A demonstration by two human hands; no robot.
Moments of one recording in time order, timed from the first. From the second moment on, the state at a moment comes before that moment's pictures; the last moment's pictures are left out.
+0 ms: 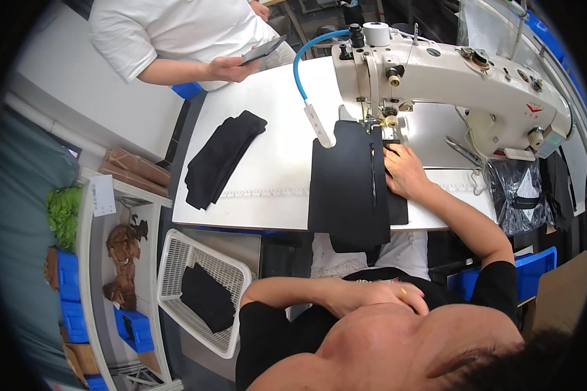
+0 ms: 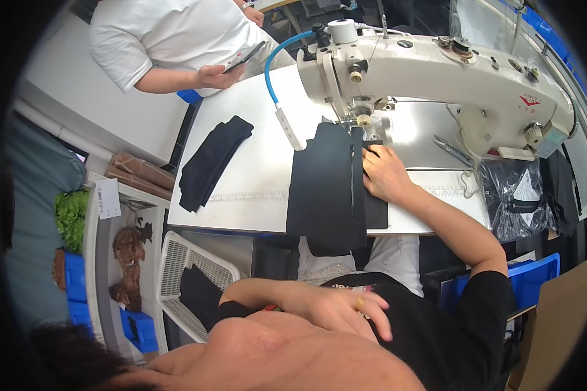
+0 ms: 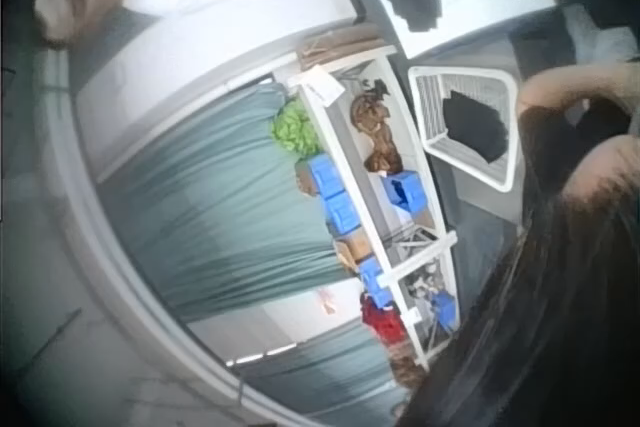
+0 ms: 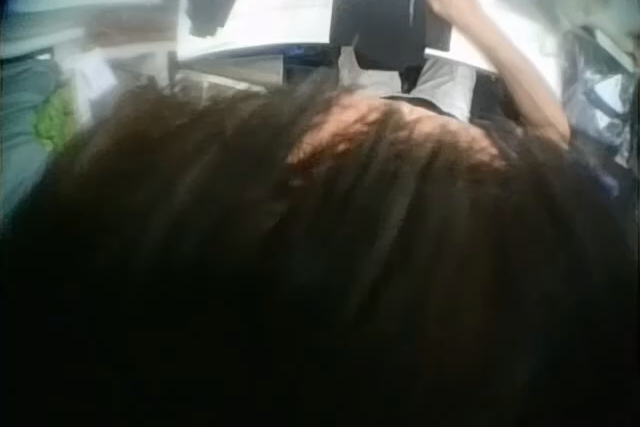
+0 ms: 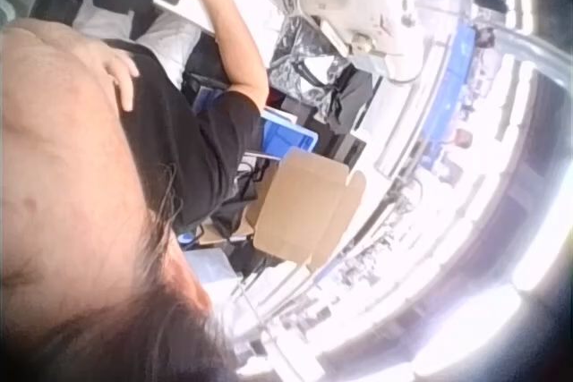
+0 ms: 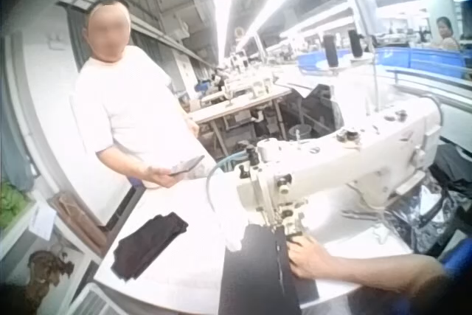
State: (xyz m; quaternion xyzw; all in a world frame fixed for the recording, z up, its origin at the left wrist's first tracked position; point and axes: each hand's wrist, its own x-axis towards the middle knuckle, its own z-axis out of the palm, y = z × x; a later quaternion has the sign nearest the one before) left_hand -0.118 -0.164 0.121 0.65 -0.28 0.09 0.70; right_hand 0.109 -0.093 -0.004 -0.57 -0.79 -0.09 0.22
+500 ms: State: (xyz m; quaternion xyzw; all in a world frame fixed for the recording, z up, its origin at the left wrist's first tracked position) left_hand -0.090 -0.203 0.126 0.57 -0.26 -0.14 0.77; right_hand 0.108 -0.093 -0.005 -0.56 -0.78 -0.11 0.25
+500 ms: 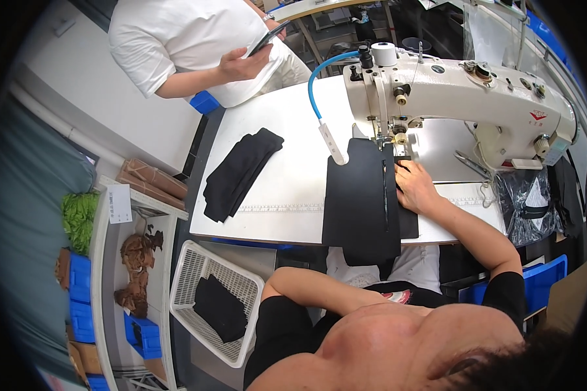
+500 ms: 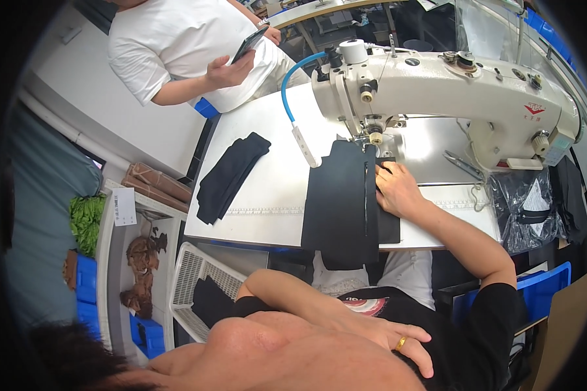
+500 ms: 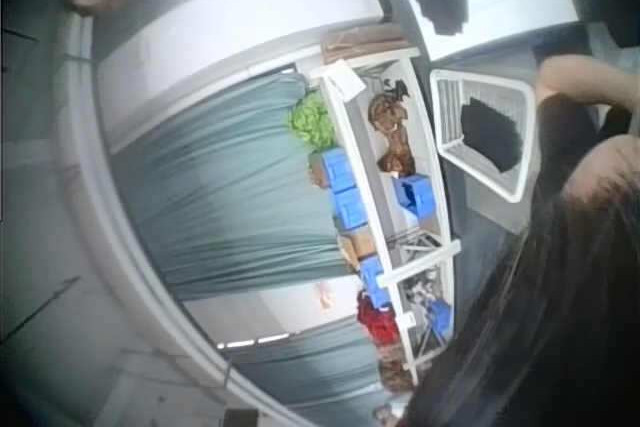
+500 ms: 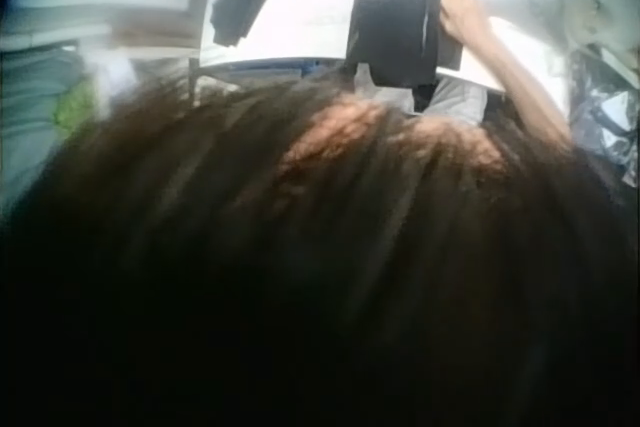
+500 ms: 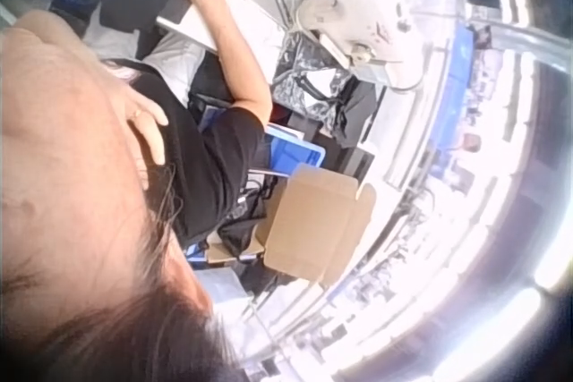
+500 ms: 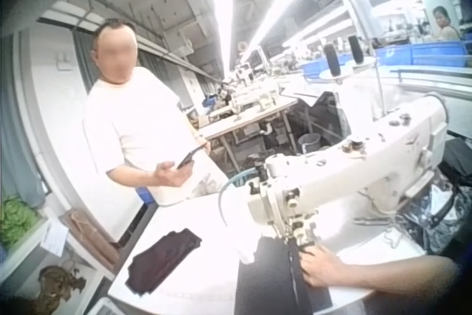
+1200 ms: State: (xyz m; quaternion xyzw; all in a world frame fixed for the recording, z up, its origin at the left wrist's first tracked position) left_hand -0.109 -0.214 0.142 0.63 -0.33 -0.07 0.69; right_hand 0.108 -0.093 -0.004 -0.57 -0.78 -0.10 0.22
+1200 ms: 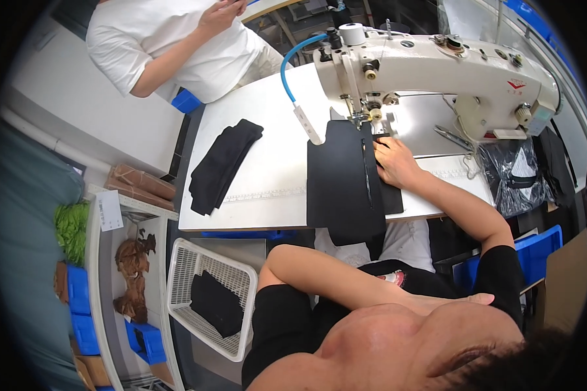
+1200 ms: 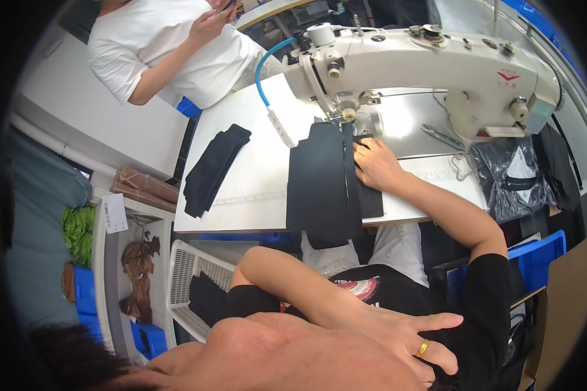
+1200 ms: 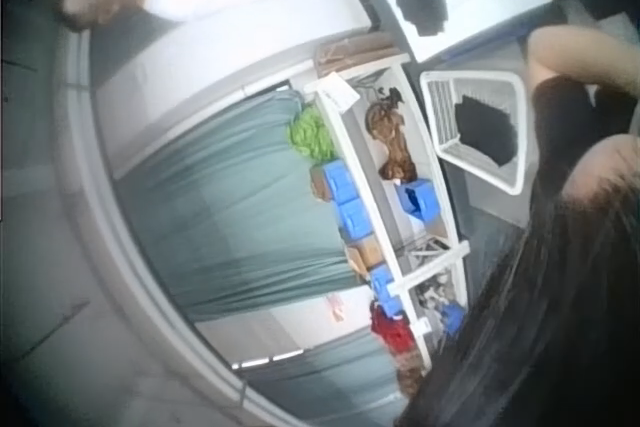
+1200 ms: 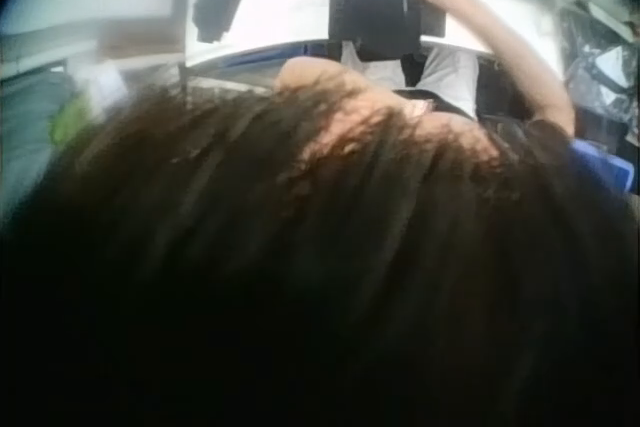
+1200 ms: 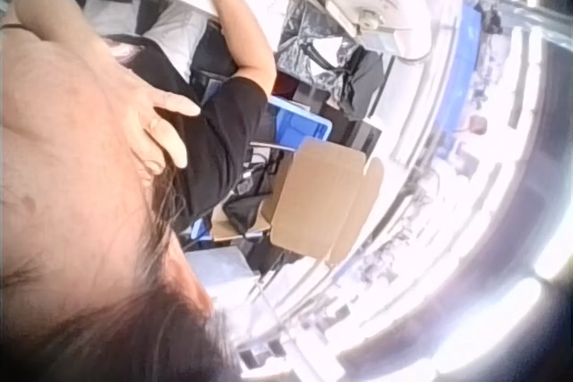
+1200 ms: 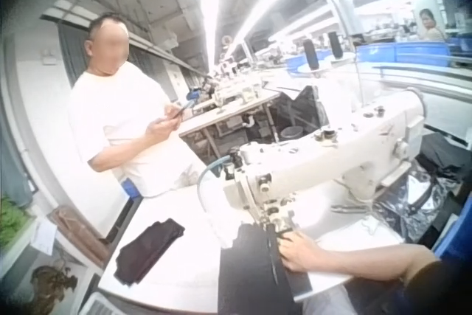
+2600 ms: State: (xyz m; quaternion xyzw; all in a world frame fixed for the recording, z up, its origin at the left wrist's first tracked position) left_hand -0.055 -0.257 0.141 0.74 -0.46 0.17 0.46; right_hand 0.107 -0.087 -0.010 -0.55 -0.78 -0.15 0.24
